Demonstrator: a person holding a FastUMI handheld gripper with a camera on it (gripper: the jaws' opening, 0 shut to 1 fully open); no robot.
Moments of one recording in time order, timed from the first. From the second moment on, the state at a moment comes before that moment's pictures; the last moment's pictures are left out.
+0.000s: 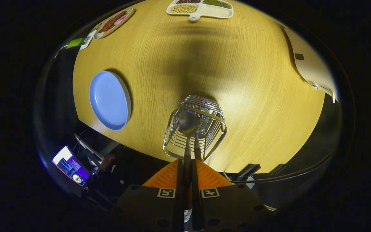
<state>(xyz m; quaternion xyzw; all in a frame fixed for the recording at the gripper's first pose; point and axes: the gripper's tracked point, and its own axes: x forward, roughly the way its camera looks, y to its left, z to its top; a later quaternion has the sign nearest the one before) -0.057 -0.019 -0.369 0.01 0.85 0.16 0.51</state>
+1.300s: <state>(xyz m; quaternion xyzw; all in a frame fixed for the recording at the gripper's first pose) 0.021 -0.047 -0.216 0.10 0.36 0.12 0.92</state>
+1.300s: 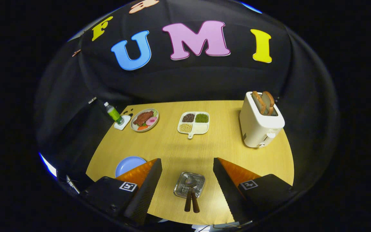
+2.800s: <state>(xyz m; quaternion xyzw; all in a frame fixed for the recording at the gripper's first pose) -0.004 -0.075 -0.103 0.10 0.17 0.18 0.96</state>
